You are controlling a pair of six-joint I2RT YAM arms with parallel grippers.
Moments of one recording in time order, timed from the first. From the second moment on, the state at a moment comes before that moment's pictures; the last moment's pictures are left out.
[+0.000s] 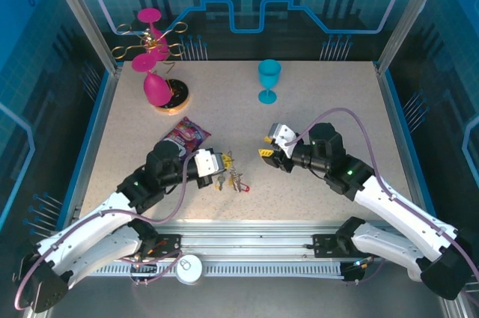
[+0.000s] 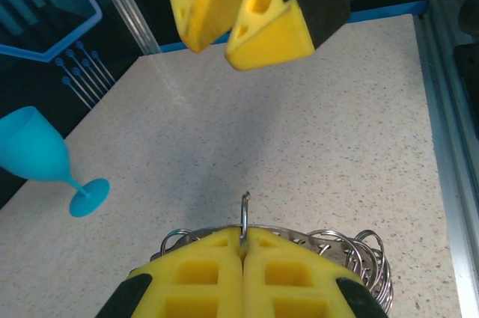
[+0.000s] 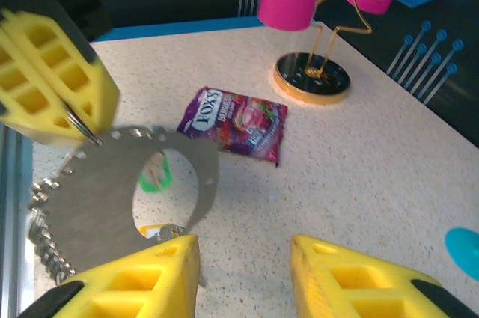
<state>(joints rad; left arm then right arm) -0.65 0.78 0.55 -0.06 0.42 0.46 0.67 0.93 0.76 -0.21 -0.31 -0.28</state>
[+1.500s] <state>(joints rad) -0.57 0.51 0.58 -0.28 -0.36 0.10 0.97 1.64 1.10 -0.45 0.06 0.71</state>
